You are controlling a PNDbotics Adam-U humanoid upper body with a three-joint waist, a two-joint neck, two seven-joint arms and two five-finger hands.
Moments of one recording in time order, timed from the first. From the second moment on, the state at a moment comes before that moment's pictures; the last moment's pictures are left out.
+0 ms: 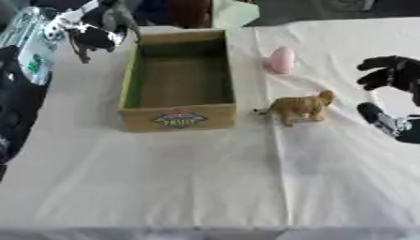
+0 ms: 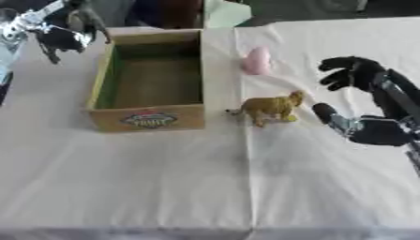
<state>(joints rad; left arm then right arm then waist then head) -0.99 0.41 -0.15 -1.08 -0.93 -0.13 -0.39 -0.24 -0.54 0.03 -1.78 0.08 -0.24 0.31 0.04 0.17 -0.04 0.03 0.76</state>
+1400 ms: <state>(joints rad) -0.94 0.31 -0.19 -1.00 -0.93 -0.19 -0.47 -0.25 -0.53 0.04 -1.78 0.08 -0.25 0.32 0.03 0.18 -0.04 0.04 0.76</state>
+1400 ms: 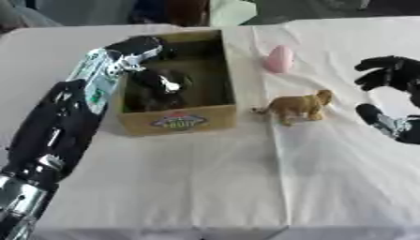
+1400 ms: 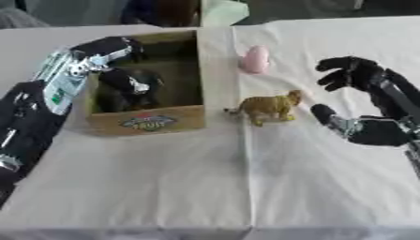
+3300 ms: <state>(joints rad) -0.39 0.43 0.00 -1.81 -0.16 0.04 0.02 -0.49 -0.73 0.19 -1.64 0.18 -0.39 0.38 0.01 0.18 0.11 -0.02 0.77</state>
